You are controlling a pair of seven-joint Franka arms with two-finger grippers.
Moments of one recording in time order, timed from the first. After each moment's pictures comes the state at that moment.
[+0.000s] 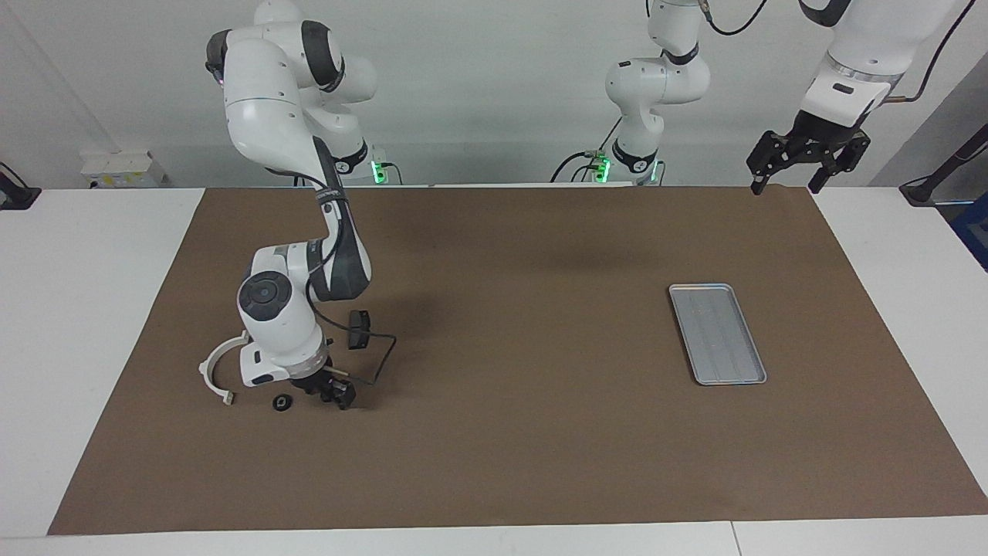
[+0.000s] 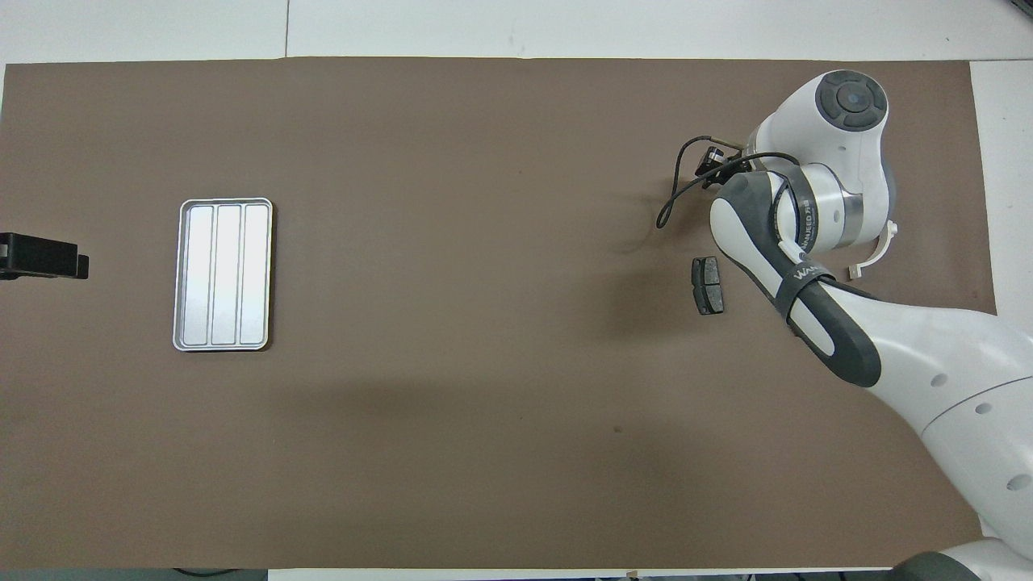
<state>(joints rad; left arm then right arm) -0.03 -0.11 0.00 -1.63 0.02 1.59 0.04 0.02 0.63 0.08 -1.55 -0.10 2.21 0.60</state>
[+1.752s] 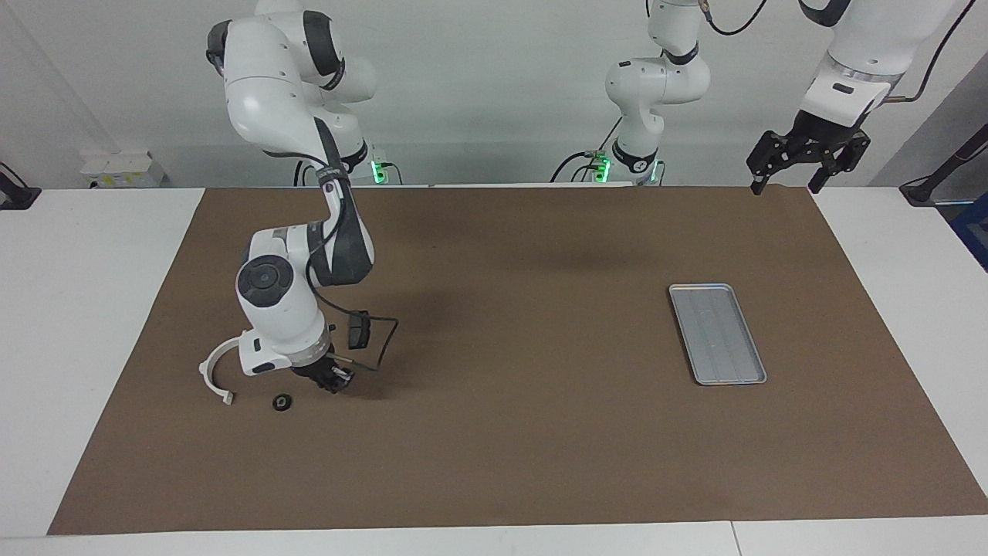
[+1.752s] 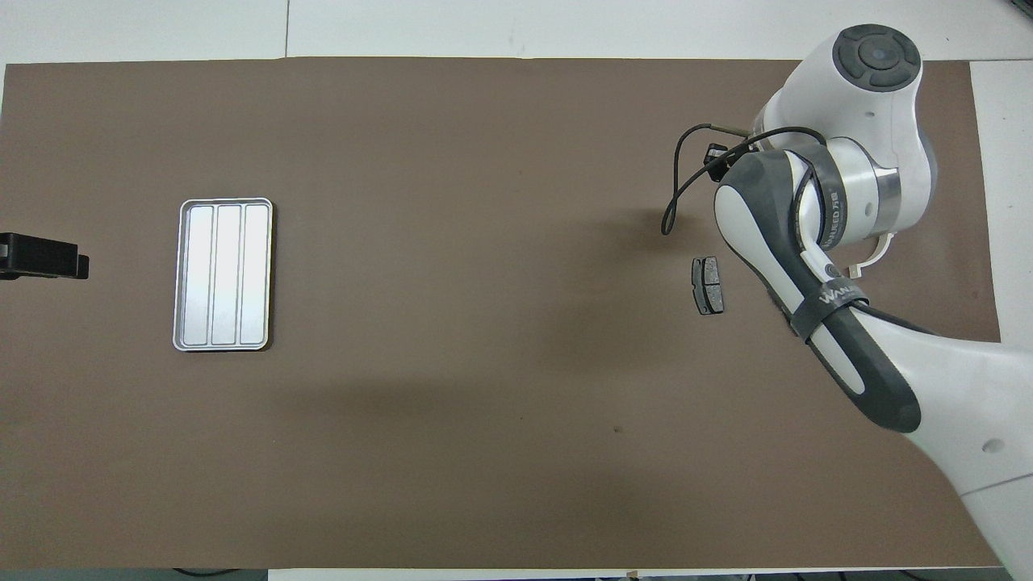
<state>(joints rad) -0.03 -0.11 0.00 -1.63 0.02 1.59 0.04 0.09 0.46 0.10 -1.48 -0.10 1.91 0.58</state>
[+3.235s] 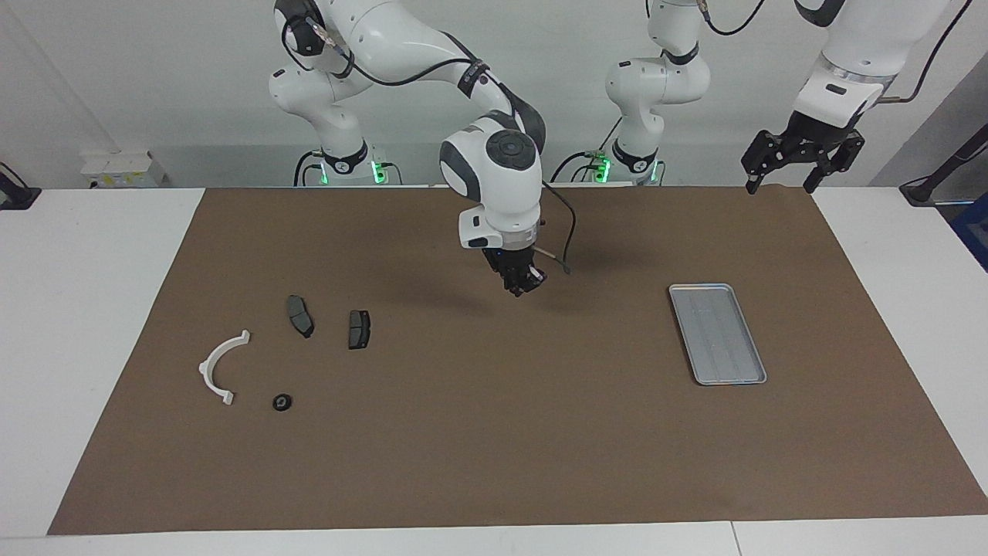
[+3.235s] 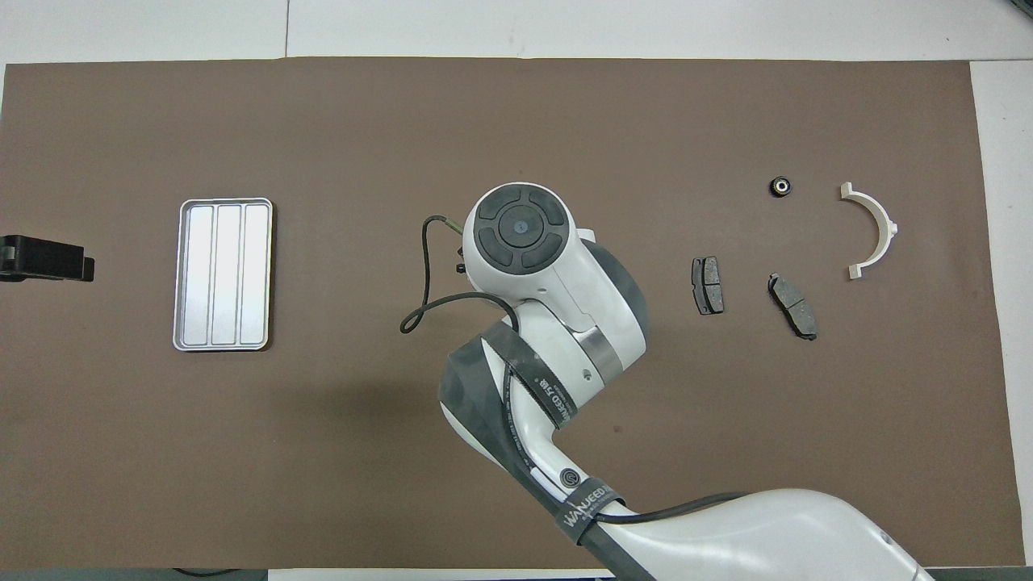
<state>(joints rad) -0.03 -0.11 -0.02 -1.63 0.02 1.58 0.04 0.56 0.47 0.11 -1.56 -0.02 2.07 1.42</state>
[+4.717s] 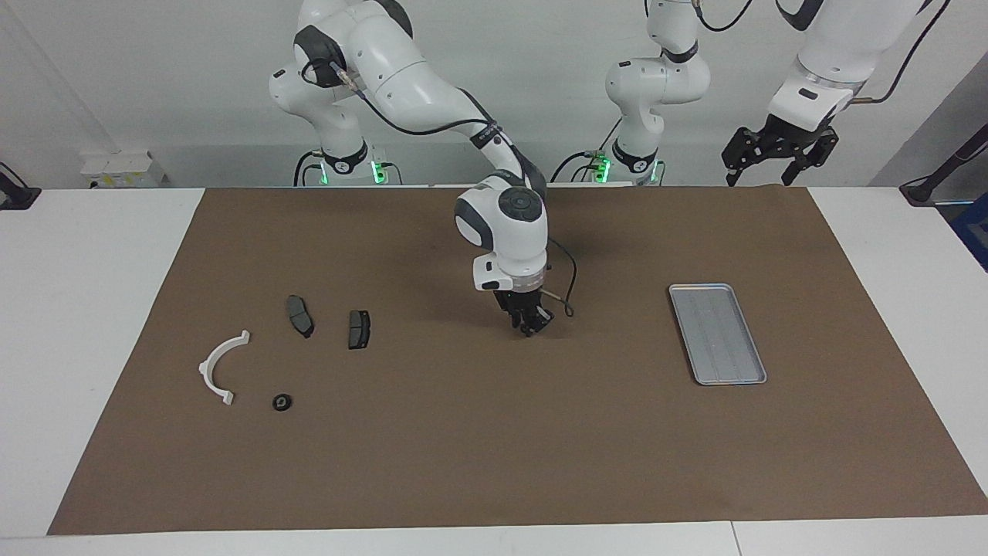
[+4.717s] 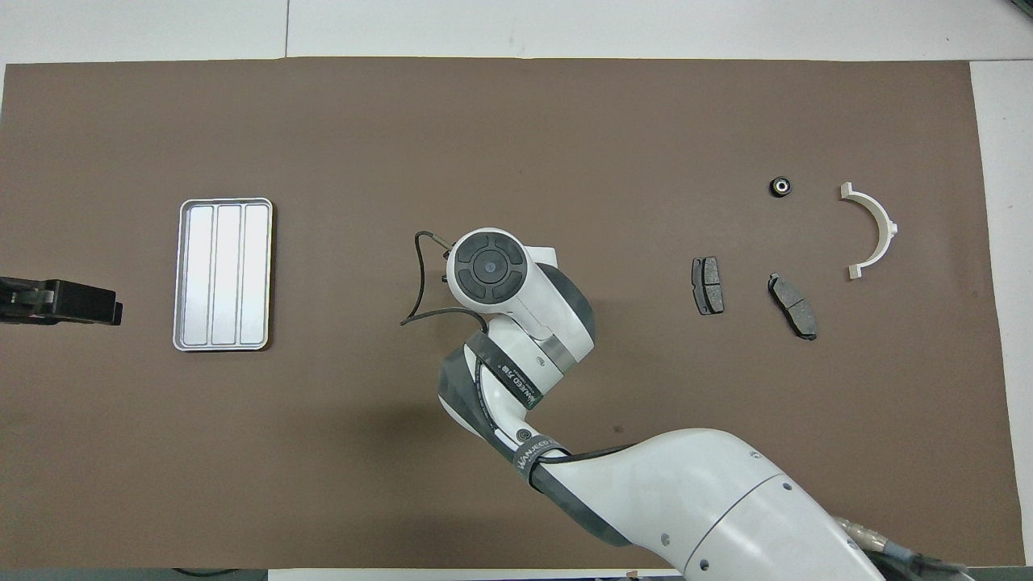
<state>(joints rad) -0.03 -0.16 -0.04 -1.72 0.02 1.55 0.02 0.57 0.62 0.09 -1.55 -0.09 2.25 1.47</state>
